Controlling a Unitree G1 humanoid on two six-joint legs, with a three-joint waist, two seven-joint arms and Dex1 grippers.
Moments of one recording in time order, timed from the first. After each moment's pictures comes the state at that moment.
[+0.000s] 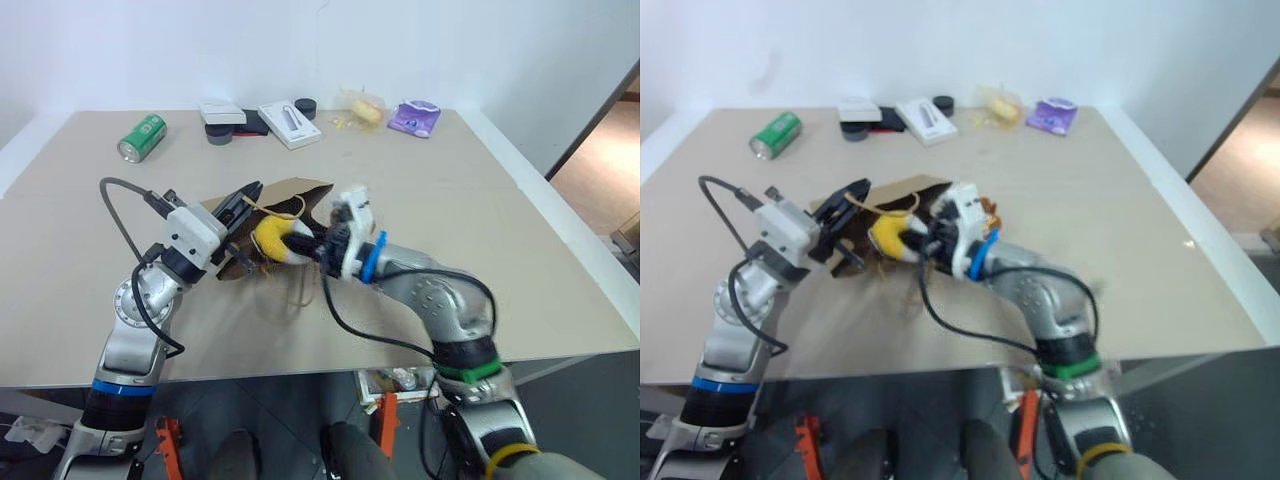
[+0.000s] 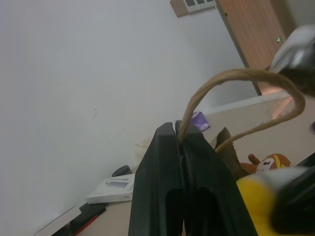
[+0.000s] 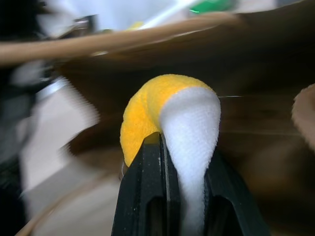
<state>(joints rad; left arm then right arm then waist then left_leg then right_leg) -0.35 0.40 0.01 -0.17 -0.16 -0.26 -0.49 -0.73 -0.09 0.09 0.00 0.54 0.89 0.38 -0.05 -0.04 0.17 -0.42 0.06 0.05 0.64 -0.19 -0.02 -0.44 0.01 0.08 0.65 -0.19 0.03</state>
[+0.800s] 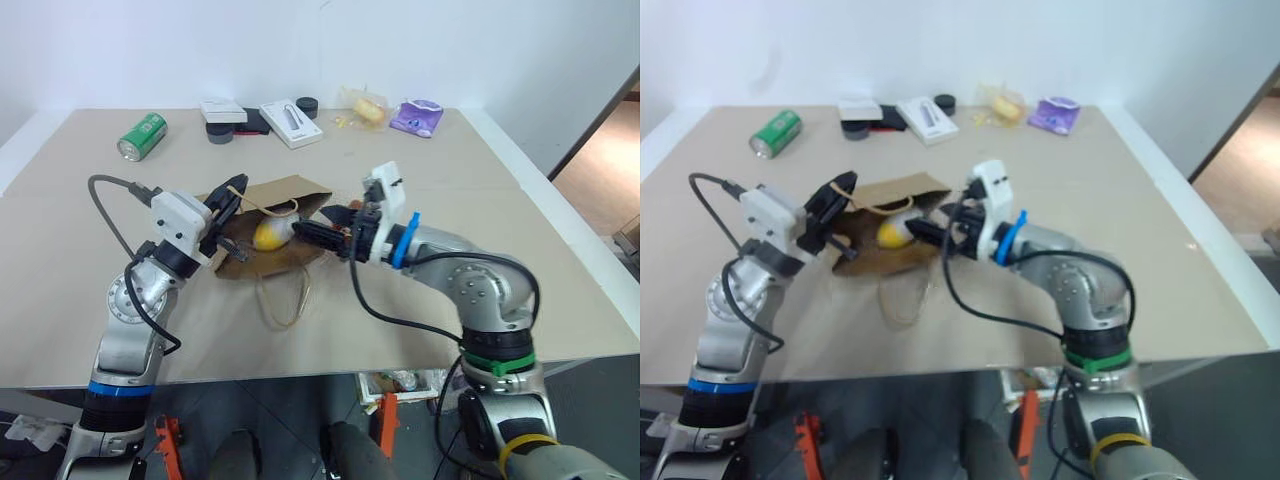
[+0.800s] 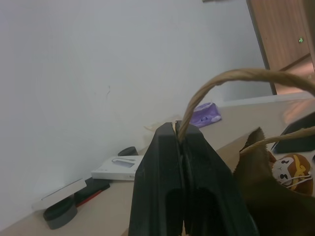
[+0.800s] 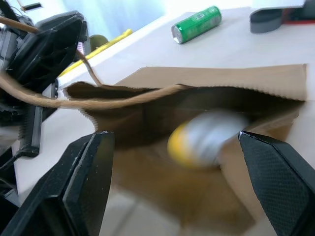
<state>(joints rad) -0.36 0.38 0.06 -0.20 -0.21 -0.11 -0.46 -0.69 -0.32 -0.04 -0.23 0.67 1.00 0.53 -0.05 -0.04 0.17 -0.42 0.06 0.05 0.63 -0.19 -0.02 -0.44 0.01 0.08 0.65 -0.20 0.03</state>
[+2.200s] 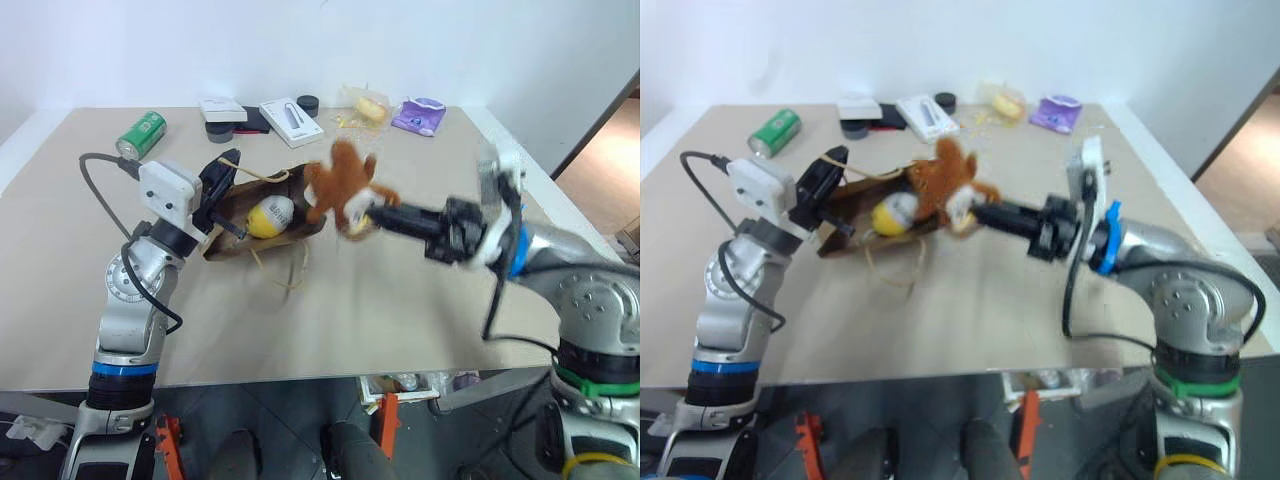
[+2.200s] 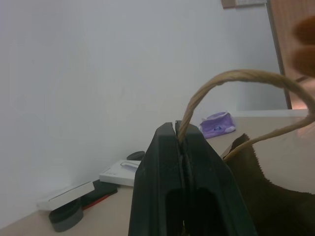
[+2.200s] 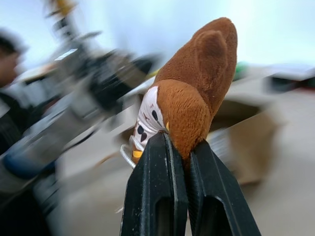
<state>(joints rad) -0.45 0.36 0.10 -0.16 -0.25 -0.05 -0.44 -0.55 -0.61 -0.20 -0.39 0.94 0.98 0.84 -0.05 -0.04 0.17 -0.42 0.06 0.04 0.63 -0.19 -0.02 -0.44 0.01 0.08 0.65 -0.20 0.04</state>
